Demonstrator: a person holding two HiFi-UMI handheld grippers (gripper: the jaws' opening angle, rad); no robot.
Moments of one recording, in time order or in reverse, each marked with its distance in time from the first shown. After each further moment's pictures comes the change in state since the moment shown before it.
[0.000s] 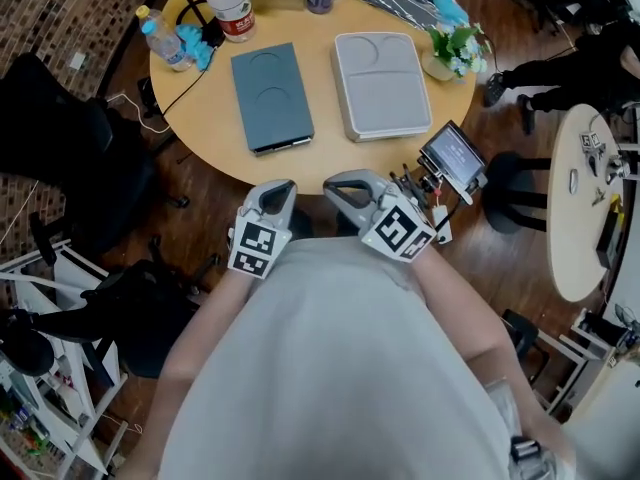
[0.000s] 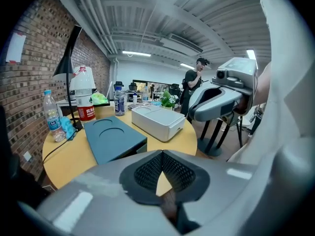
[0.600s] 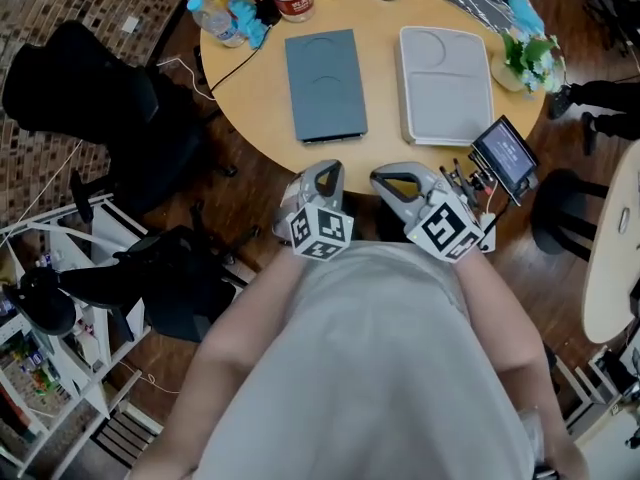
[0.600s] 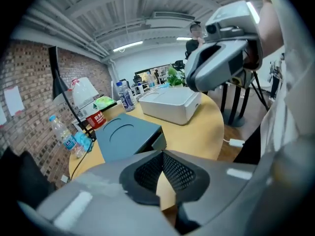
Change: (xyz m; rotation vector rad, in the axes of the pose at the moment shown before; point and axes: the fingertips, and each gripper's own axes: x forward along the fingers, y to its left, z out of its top) left arm 0.048 0.029 -0.025 0.214 0.199 0.275; right arm 0.011 -0.030 -0.015 -0.006 0.019 0.108
